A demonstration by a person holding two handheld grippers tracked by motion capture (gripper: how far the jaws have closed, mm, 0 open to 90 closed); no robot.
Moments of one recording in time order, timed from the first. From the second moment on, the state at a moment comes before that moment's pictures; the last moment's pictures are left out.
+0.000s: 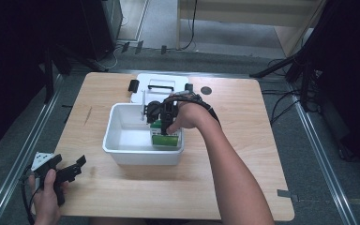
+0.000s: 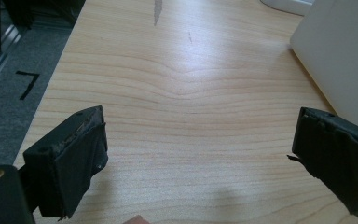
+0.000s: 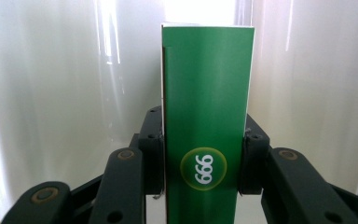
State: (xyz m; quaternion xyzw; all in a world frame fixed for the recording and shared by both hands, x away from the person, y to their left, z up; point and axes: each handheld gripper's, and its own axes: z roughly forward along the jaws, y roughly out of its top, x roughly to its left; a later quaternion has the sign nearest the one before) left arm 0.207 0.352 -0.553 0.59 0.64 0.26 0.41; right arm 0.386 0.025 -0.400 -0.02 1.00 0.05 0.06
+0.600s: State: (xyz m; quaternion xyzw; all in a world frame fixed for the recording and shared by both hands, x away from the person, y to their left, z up) left arm 0.207 0.352 -0.553 0.59 0.64 0.26 0.41; right arm 0.371 0.020 -0.363 0.09 0.99 0.11 0.09
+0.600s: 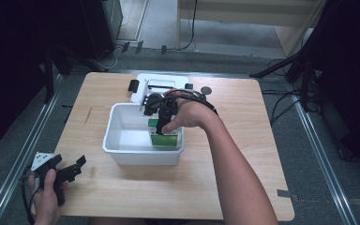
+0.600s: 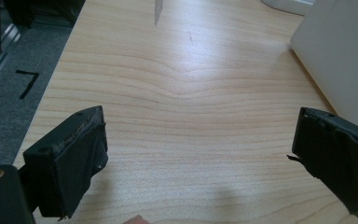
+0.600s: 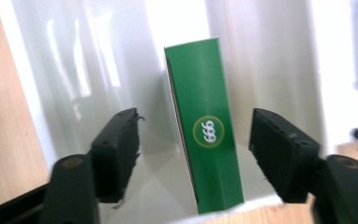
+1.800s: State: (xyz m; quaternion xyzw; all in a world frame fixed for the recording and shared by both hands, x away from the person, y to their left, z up) left arm 0.208 0.350 -0.553 0.59 0.64 0.26 0.41; right arm 0.369 -0.106 -0.360 0.31 0.89 0.31 0.14
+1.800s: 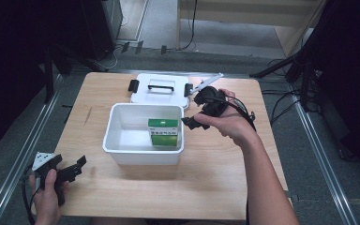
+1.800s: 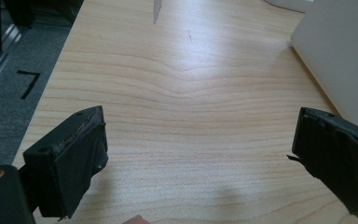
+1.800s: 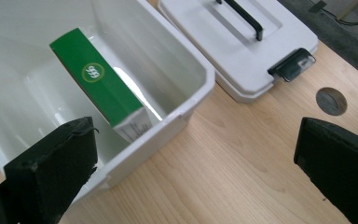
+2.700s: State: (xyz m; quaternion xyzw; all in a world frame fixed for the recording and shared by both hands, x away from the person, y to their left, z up) left arm 0.208 0.350 -0.554 0.59 0.64 0.26 0.41; right arm 0.350 -0.193 -0.407 0.40 0.82 0.36 0.18
